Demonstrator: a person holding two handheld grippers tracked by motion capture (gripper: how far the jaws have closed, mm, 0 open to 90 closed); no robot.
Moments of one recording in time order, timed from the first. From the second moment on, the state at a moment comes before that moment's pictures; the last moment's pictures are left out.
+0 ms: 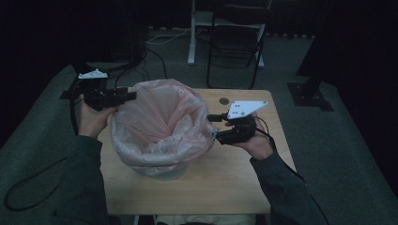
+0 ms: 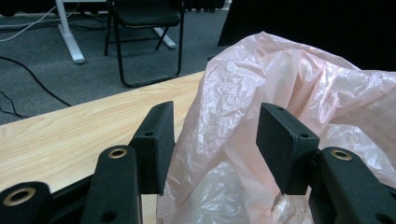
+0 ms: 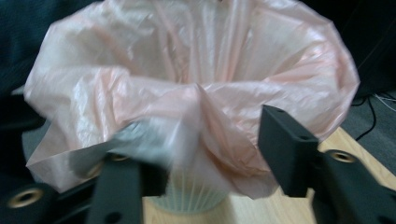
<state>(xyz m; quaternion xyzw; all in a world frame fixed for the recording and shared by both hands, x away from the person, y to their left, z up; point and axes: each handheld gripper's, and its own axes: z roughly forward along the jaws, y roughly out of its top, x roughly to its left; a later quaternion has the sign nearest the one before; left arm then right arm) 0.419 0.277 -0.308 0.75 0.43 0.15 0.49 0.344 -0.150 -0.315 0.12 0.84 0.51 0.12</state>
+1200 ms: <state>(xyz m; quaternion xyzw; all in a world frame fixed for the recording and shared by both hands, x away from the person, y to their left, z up) 0.409 0.272 -0.291 0.75 0.40 0.19 0.49 0.370 -0.132 -0.271 0.16 0.81 0.55 0.10</state>
